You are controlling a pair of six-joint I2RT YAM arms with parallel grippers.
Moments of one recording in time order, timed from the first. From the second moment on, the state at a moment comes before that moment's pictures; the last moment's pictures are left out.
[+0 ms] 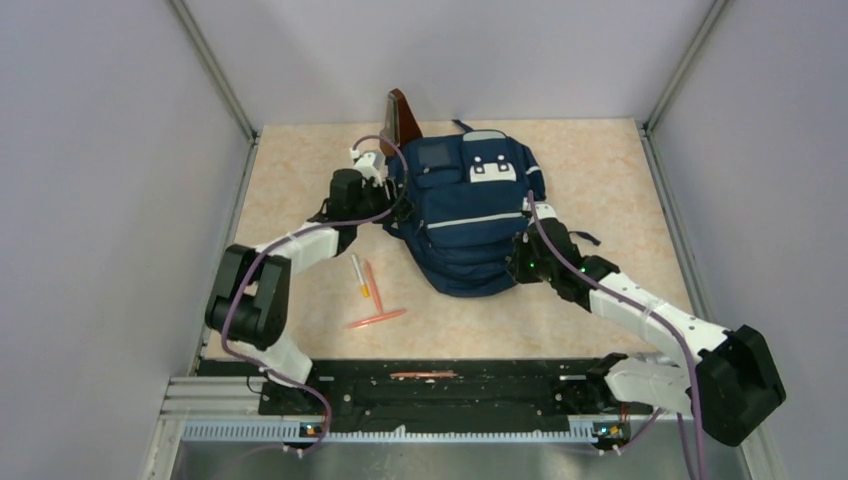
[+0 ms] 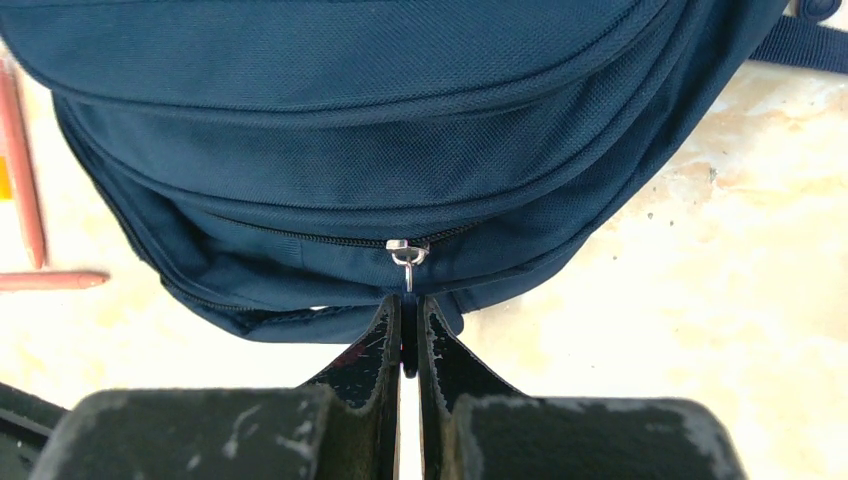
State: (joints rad) left arm -0.31 1.68 0.94 0.27 0.35 -0.44; right arm 0.60 1.13 0.68 -0.30 0.12 0.45
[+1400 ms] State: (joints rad) left arm -0.88 1.77 0.93 0.59 0.17 0.27; right arm 0.59 1.01 0.68 -0.38 0.07 0.41
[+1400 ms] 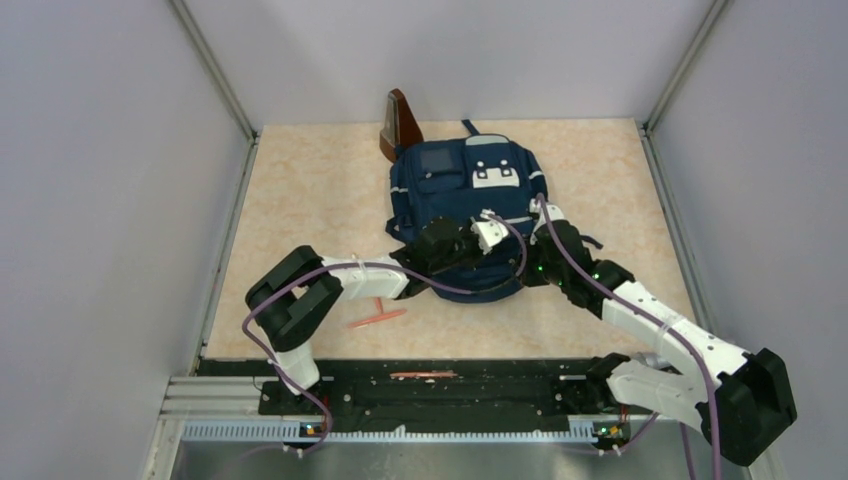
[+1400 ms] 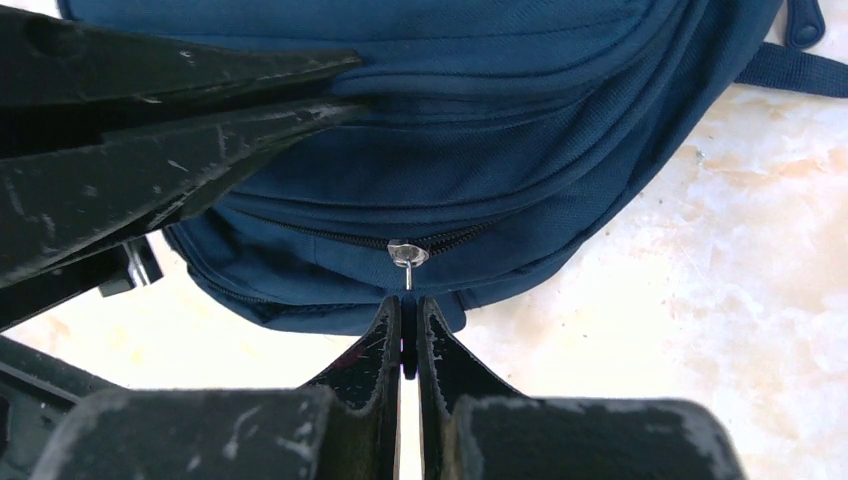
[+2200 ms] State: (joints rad) left arm -0.89 1.59 0.72 0.70 0.07 0.27; right arm 0.28 1.23 0.75 -0.30 0.02 0.34
